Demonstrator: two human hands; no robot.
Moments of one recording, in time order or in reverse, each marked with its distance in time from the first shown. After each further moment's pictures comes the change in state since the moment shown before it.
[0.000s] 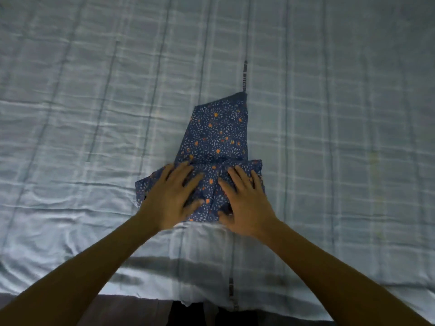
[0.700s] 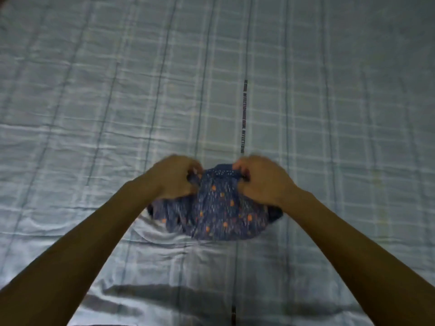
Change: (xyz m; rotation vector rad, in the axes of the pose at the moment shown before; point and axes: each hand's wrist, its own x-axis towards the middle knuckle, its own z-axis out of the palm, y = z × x) left_hand 0.100 -0.035 -0.077 -0.401 -0.421 -0.283; right_hand 0.076 0.045 -0.105 0.324 -0.212 0.201
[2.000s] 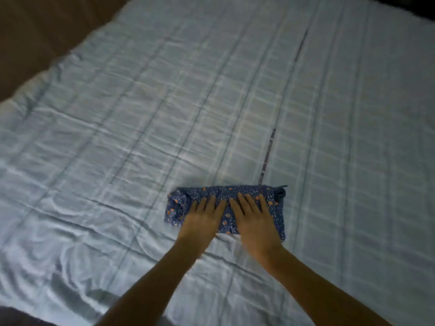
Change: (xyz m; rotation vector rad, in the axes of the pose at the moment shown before) left_hand 0.001 0.023 0.109 0.460 0.494 -0.062; right_hand 0.022 0.008 0.072 -0.643 0.355 -0.351
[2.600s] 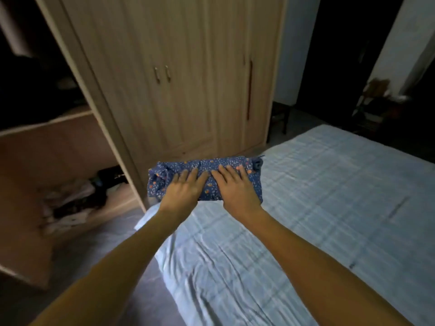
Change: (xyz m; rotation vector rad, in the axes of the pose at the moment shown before) left_hand -0.221 -0.110 -0.424 0.423 0.405 -0.668; right_hand 0.067 -0.201 -0.415 0.137 0.558 -0.657
